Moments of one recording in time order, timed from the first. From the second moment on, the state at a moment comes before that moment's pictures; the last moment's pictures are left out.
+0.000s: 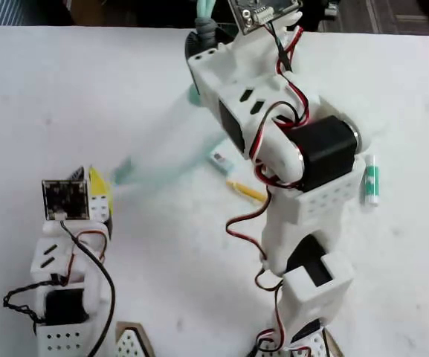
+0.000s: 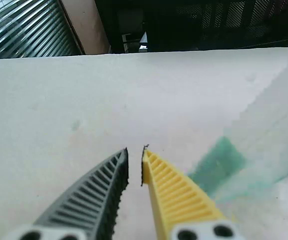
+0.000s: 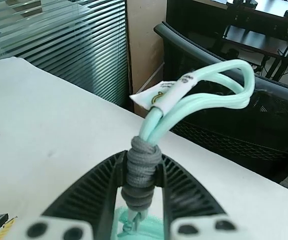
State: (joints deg) left arm -10.6 -104.0 93.0 38.7 -3.3; right arm -28.2 12.9 -82.3 96.9 8.0
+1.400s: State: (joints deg) left arm 20.5 -97.9 67.9 48.2 2.4; right arm -35.2 14.3 -82.3 97.0 8.0
